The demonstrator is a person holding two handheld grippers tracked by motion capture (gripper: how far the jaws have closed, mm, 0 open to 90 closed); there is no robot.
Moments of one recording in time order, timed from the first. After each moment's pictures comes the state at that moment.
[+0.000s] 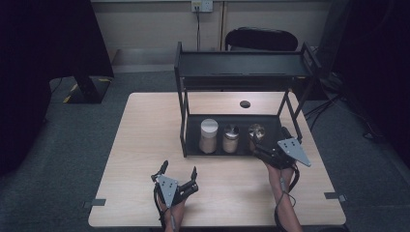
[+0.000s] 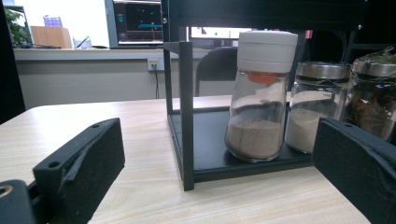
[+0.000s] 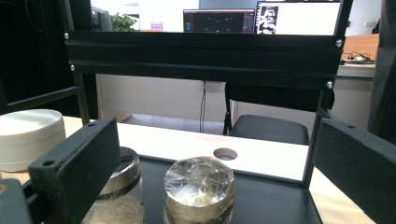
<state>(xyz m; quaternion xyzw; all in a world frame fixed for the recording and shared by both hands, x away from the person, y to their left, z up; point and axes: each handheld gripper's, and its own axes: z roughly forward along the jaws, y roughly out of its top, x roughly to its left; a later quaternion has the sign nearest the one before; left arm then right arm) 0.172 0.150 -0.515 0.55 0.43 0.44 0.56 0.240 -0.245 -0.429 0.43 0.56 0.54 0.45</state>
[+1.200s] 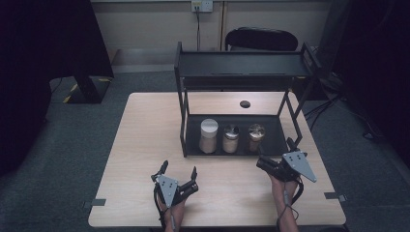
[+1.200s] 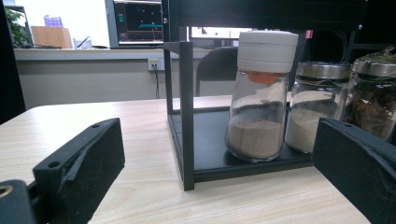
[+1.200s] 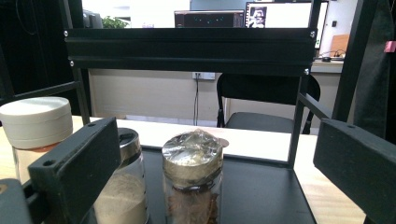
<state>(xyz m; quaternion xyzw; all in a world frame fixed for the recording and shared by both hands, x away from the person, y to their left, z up) 0.172 0.149 -0.515 0.55 0.43 0.44 0.56 0.207 -0.247 -0.443 0.44 0.55 0.54 0.46</state>
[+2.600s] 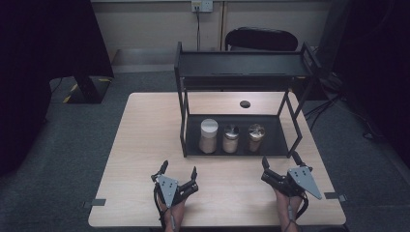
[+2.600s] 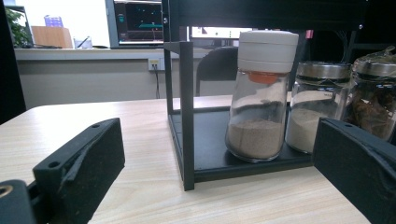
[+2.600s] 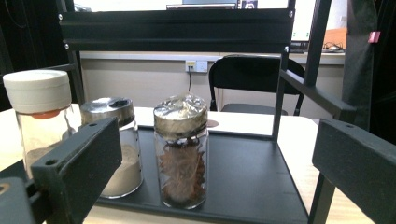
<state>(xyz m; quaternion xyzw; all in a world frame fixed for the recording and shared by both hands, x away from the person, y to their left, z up) 0.172 0.149 -0.515 0.55 0.43 0.44 0.56 0.174 -0.255 -0.463 0.46 0.54 0.53 0.46</state>
